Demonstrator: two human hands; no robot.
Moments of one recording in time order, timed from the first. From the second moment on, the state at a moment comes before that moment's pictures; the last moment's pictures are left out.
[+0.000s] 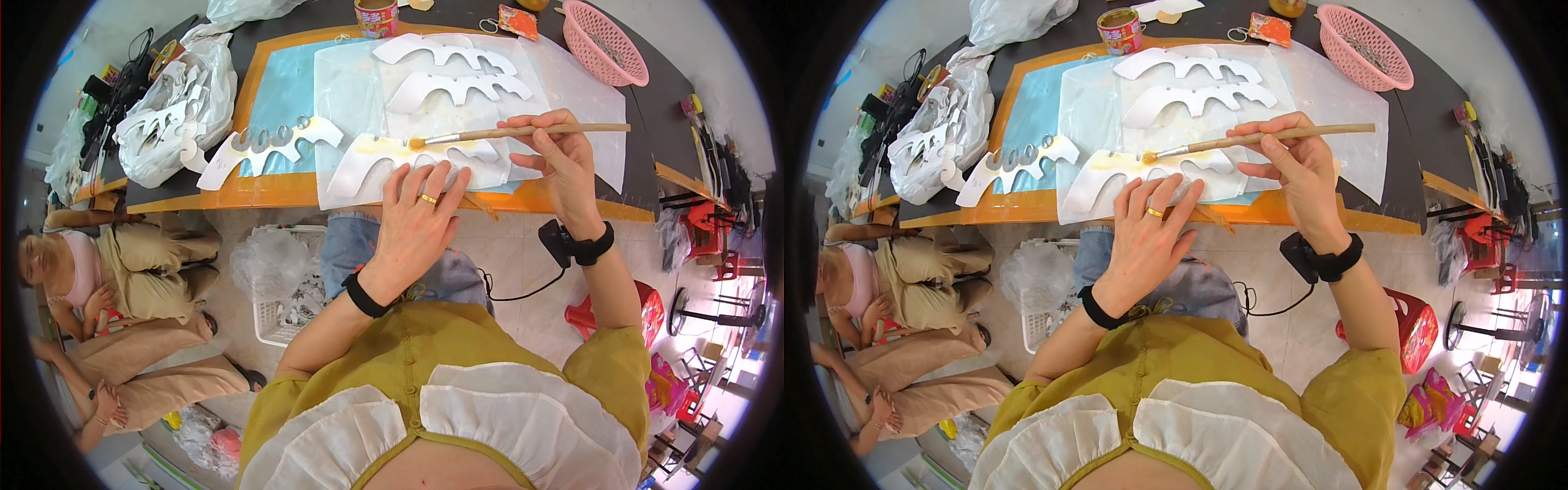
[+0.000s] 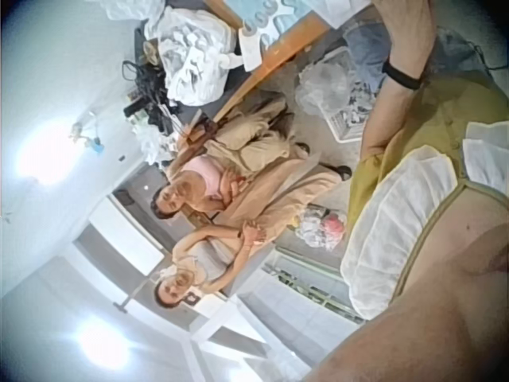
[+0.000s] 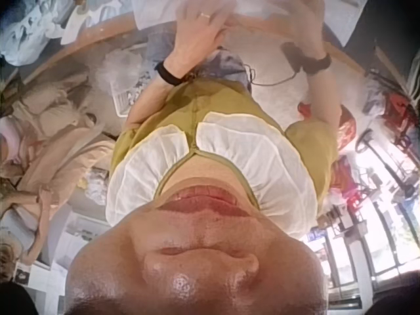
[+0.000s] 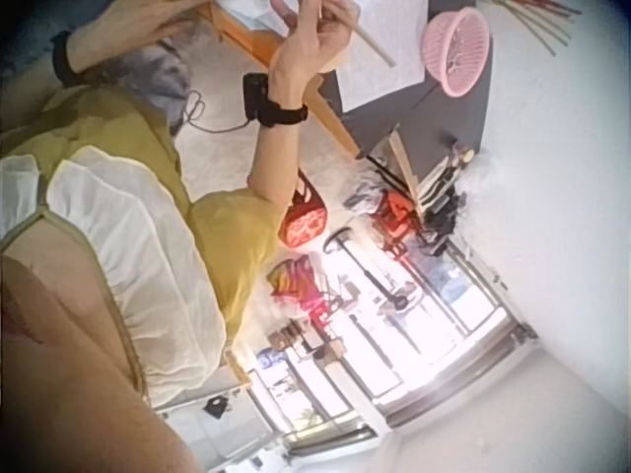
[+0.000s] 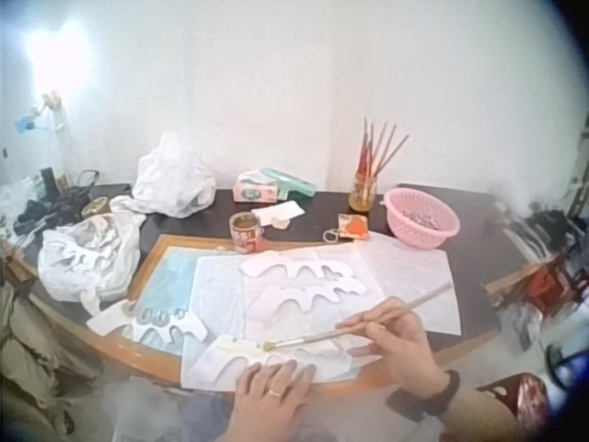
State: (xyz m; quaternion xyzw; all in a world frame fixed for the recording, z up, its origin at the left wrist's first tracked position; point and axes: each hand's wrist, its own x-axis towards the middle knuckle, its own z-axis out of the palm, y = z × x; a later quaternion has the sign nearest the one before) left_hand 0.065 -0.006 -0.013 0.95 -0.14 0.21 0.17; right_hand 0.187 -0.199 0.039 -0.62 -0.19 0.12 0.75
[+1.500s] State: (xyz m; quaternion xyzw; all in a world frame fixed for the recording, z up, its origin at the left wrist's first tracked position) left_hand 0.059 -0.002 -0.017 0.95 -0.14 0.21 0.16; right_hand 0.181 -0.145 0.045 -0.59 -0.27 0.16 0.74
